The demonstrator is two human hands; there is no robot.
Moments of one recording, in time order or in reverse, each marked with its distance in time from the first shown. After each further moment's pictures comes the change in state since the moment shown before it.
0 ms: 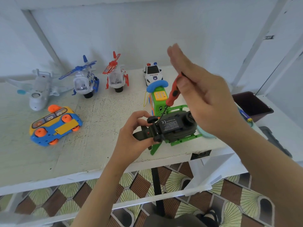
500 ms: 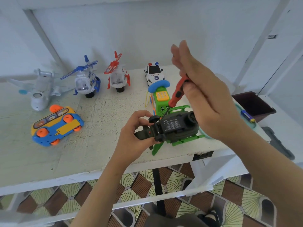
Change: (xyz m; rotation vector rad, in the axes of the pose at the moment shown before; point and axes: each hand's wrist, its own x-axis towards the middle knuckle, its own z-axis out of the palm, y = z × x) left_hand 0.003 0.000 -0.001 -0.025 -0.003 -0.017; right_hand -0.003 0.004 0.000 -0.052 -0.046 -0.083
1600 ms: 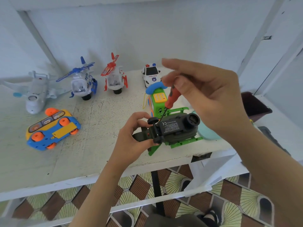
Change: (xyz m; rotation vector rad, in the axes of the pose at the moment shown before) left_hand 0.004 0.002 -0.002 0.014 -0.025 -0.007; right_hand 0.009 -0.003 -0.003 0.238 0.084 0.101
